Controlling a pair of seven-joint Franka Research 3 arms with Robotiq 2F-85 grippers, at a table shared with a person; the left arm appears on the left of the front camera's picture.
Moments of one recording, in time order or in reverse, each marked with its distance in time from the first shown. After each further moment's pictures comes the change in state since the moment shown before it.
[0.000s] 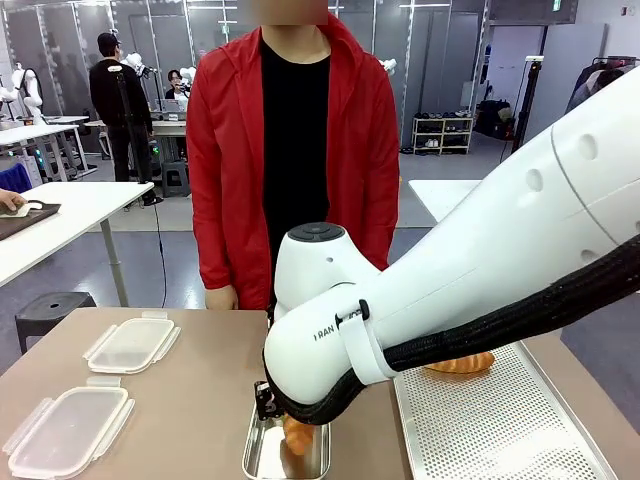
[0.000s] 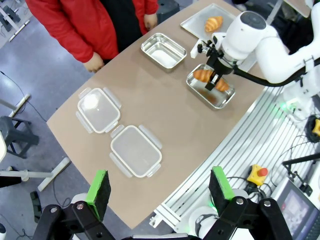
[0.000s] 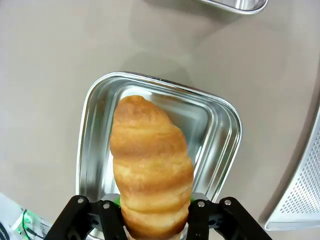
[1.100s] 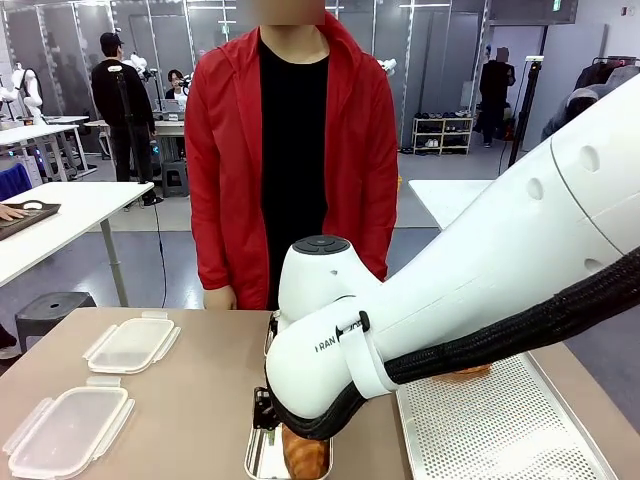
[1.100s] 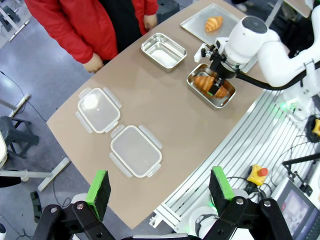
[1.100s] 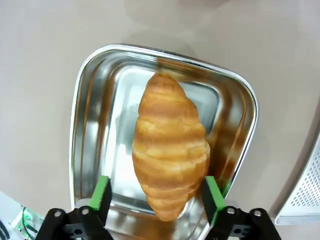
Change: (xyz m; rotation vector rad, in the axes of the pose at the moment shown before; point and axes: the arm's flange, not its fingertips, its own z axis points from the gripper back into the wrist) left arm 0.000 0.000 0.000 0.000 0.000 0.000; right arm -0.015 -0.003 -0.009 0.012 0.031 -0.021
